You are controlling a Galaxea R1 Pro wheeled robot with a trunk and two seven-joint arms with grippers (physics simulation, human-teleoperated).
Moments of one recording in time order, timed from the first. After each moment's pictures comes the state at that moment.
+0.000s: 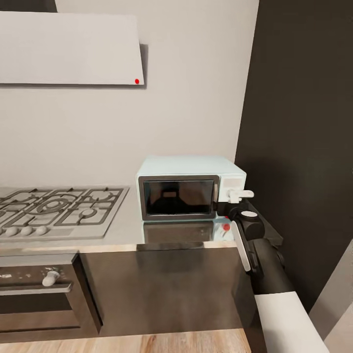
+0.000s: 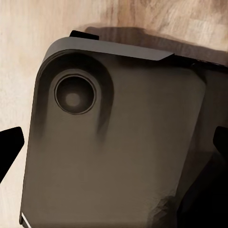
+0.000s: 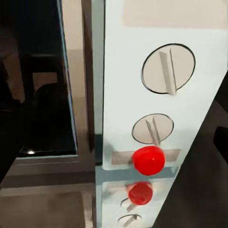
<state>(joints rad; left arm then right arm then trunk) 0.00 -0.04 0.04 -0.08 0.17 -0.06 -0.01 -0.69 0.10 0.07 -1.41 0.06 0.76 -0.14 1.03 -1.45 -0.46</state>
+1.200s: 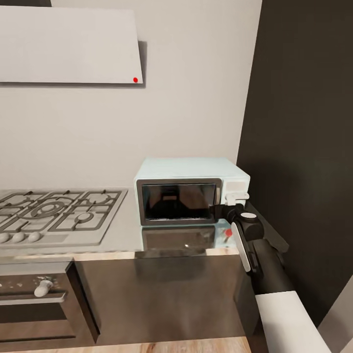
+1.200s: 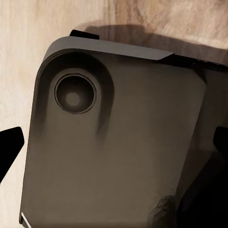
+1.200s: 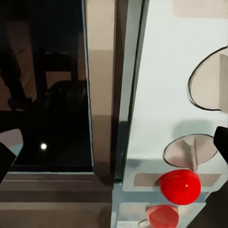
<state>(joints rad) 0.00 -0.04 0.04 -0.08 0.17 -0.06 -0.01 -0.69 0.09 0.07 -1.38 0.07 0.75 -0.04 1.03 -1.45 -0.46</state>
